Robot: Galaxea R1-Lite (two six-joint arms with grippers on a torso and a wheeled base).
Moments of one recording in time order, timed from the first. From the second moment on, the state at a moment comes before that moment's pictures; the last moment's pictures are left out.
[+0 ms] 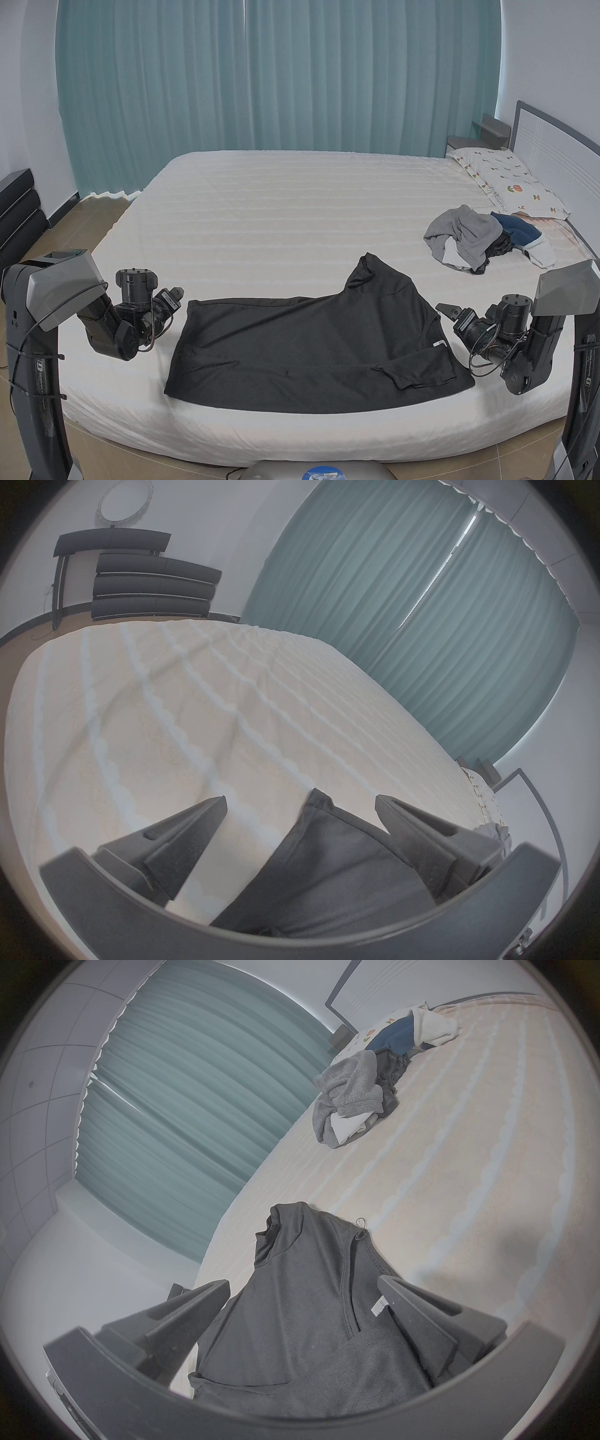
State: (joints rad) left arm -0.05 2.38 -0.95 -0.93 0.15 -0.74; right arm 0.07 2.38 -0.51 -1.53 0.18 0.84
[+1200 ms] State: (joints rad) left arm -0.06 2.58 -1.42 -0.54 -0.04 -0.65; right arm 0.05 2.47 -0.52 -1.53 0.23 0.85
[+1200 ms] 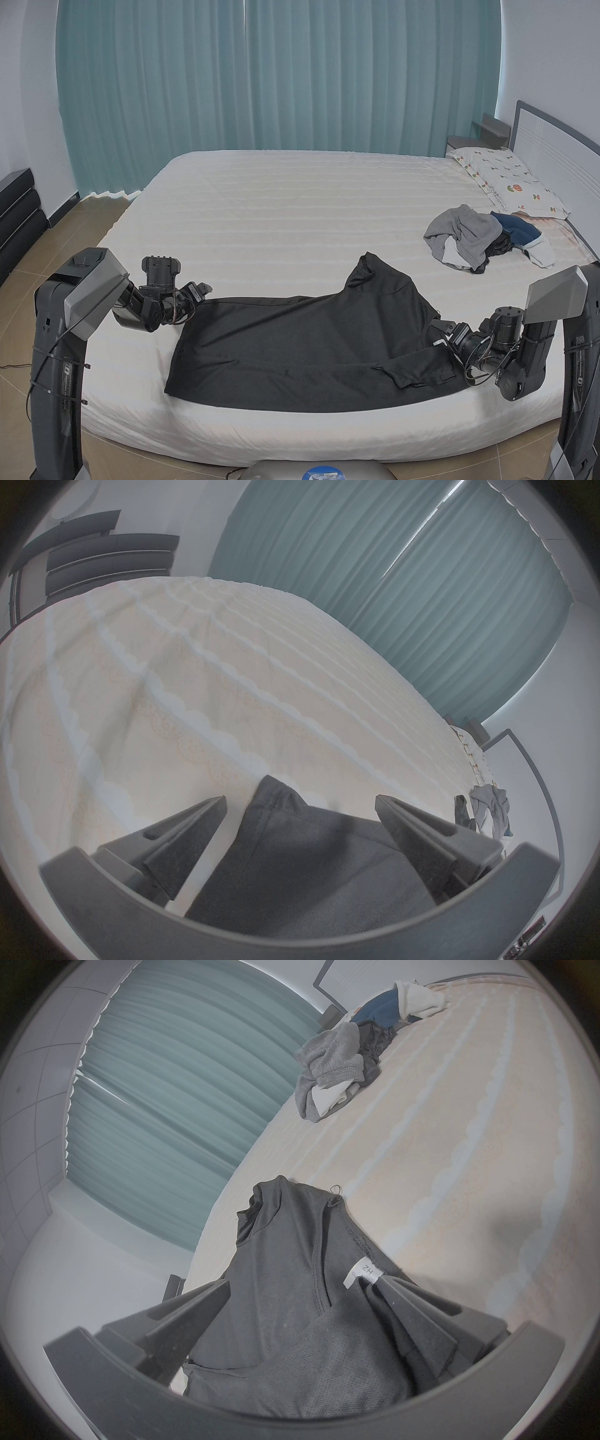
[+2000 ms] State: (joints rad) left arm -0.04 2.60 -1.47 -0.55 0.05 -0.72; right arm 0.06 2.48 -0.52 -1.53 0.23 0.85
